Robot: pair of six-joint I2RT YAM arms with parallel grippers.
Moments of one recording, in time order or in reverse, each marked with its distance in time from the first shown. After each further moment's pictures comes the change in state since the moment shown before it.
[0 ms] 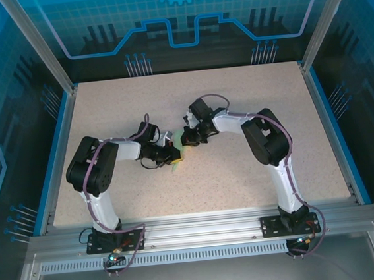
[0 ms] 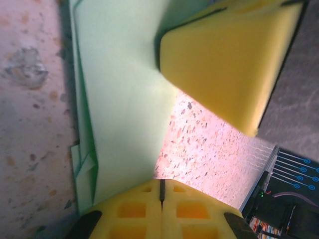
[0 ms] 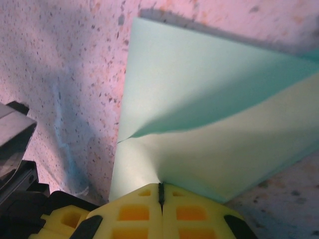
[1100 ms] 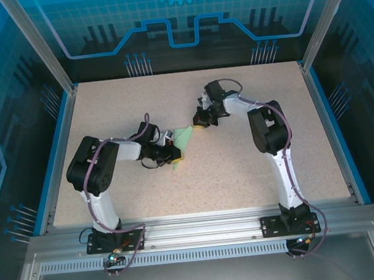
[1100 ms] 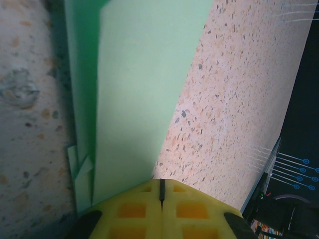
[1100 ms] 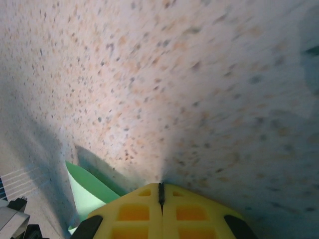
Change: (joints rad) left arm 0.000 0.005 -0.006 0.043 0.004 -0.003; right arm -0.188 0.151 0.270 -0.145 -0.030 -0.033
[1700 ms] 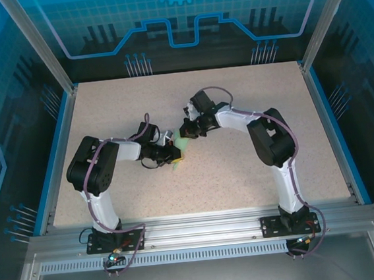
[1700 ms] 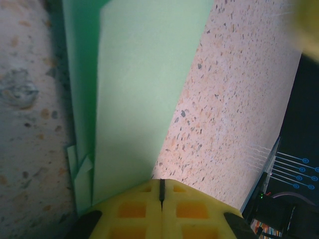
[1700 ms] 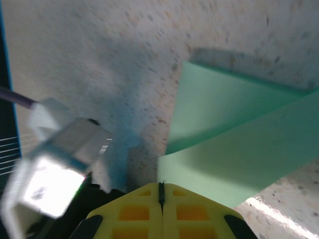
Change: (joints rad) left arm 0.000 0.000 -0.002 0.006 0.005 0.000; right arm 0.181 -0.193 -0.244 0.157 0.008 0.087
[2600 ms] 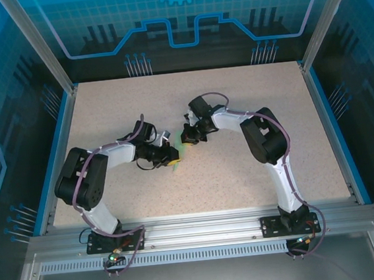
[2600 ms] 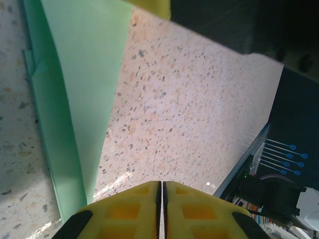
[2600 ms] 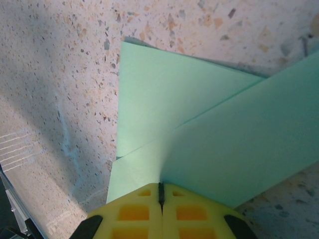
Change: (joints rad) left arm -0.005 -0.167 -0.017 -0.196 0.022 0.004; right arm 0.003 0.077 0.040 -0.070 0.012 0.008
